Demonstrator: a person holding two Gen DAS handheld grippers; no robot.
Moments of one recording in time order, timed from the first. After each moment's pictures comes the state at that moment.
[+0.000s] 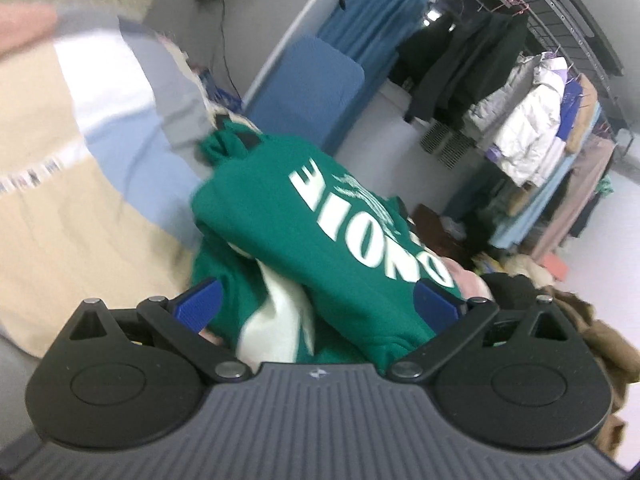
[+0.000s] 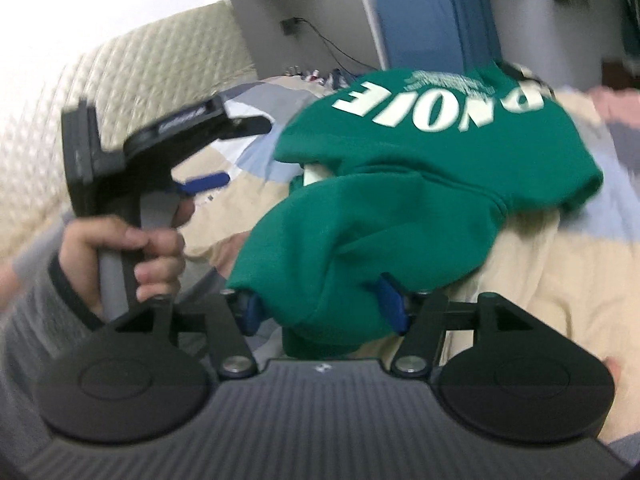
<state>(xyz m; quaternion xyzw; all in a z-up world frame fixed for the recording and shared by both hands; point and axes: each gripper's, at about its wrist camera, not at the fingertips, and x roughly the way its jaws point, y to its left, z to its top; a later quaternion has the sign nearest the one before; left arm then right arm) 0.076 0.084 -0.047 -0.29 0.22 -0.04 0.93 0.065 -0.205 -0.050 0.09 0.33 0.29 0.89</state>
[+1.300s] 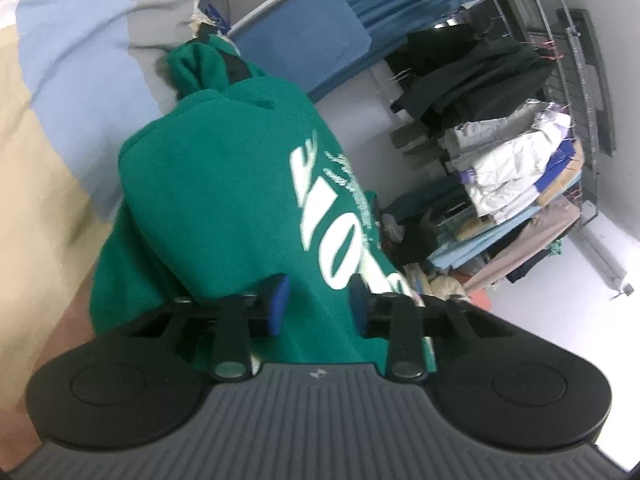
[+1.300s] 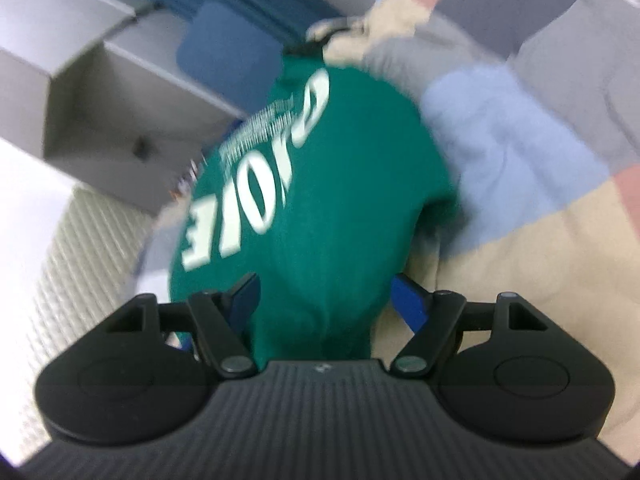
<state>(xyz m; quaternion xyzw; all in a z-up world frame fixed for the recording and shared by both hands) 0.248 0.114 -0.123 -0.44 0.25 -0.11 0.85 0.202 -0.359 -0.091 0.42 0.38 0.13 0.82</state>
